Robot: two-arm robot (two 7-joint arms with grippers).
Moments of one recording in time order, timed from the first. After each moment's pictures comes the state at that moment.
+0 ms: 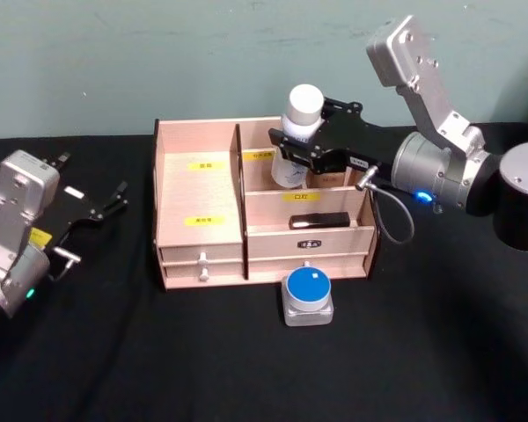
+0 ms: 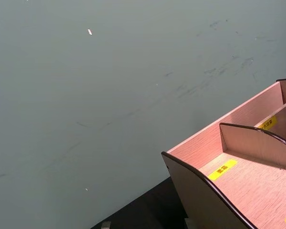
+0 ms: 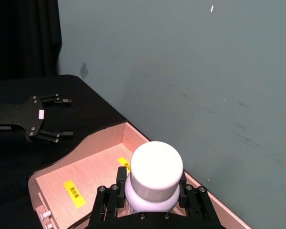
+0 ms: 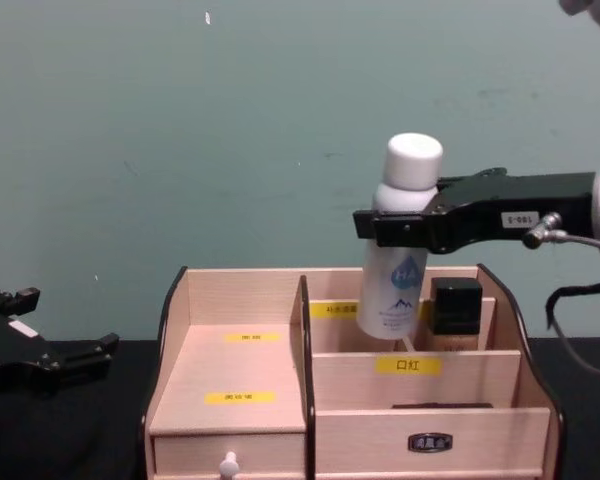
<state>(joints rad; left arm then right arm) -0.20 0.60 0.45 -1.41 -0.25 -0.12 0.03 0.46 0.44 -0.49 -1.55 0.31 0.26 0.45</state>
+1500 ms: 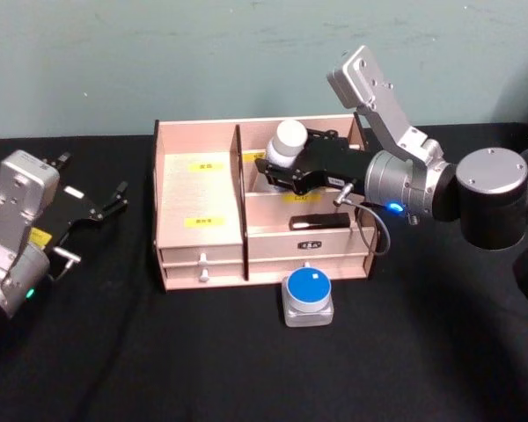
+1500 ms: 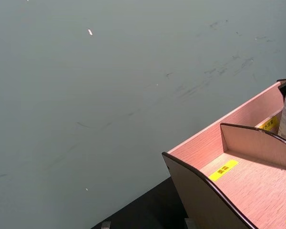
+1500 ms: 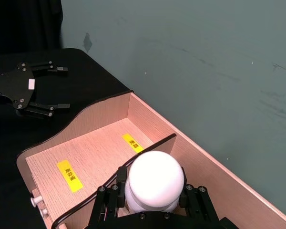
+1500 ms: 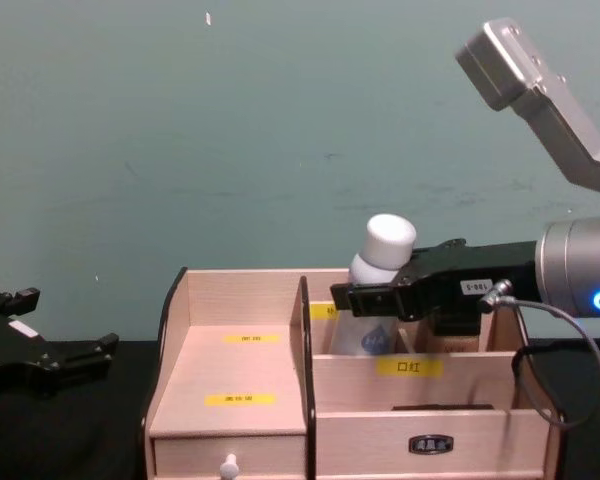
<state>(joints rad) -0.20 0.60 0.45 -1.41 -0.25 -0.12 0.03 0.54 0.37 -0.55 -1.34 0.26 0.26 0.51</state>
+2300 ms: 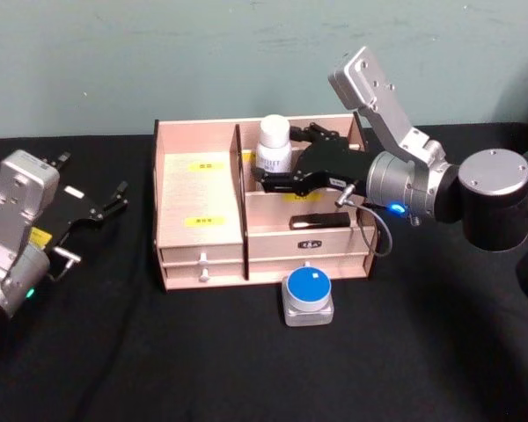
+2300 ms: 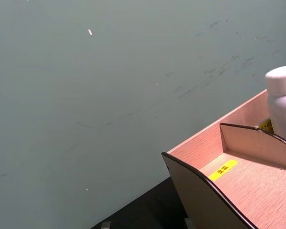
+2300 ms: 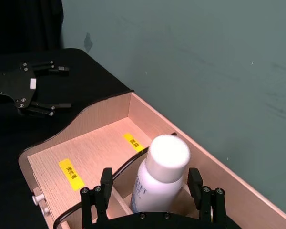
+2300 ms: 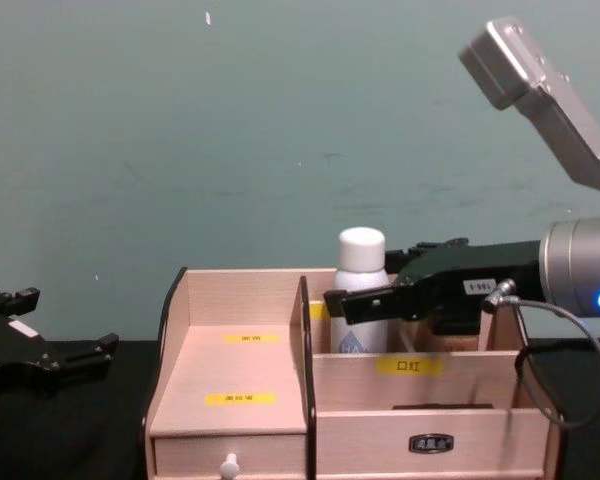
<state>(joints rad) -0.20 0.60 0.45 -1.41 -0.25 -0.12 0.03 0.54 0.37 -0.55 -1.35 0.26 0.26 0.51</state>
